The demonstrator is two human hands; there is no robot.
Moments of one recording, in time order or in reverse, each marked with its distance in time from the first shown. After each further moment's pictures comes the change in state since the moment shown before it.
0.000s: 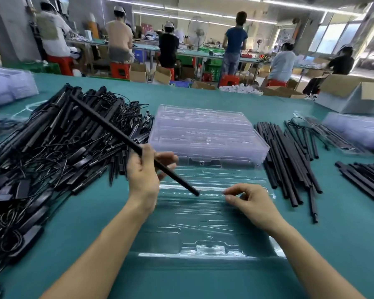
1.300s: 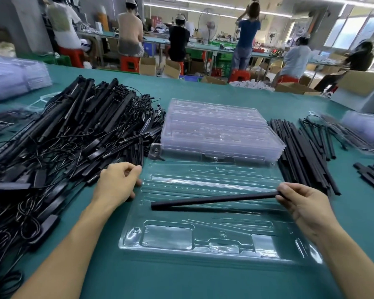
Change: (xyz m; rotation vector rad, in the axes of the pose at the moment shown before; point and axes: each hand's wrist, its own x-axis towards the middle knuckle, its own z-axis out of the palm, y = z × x) left_hand 0.026 0.009 -0.112 1.149 0.010 -0.086; right_hand -0.010 0.020 -0.039 0.799 0.399 0.364
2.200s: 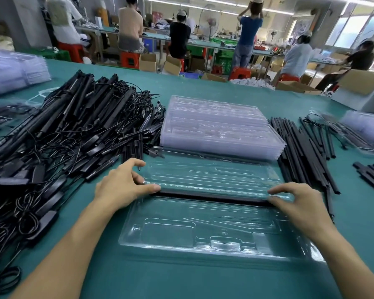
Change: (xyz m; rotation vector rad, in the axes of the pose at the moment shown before) left_hand -0.009 0.005 -0.003 0.181 -0.153 0.059; right_hand -0.005 0.002 -0.008 -1.069 -0.126 -0.549
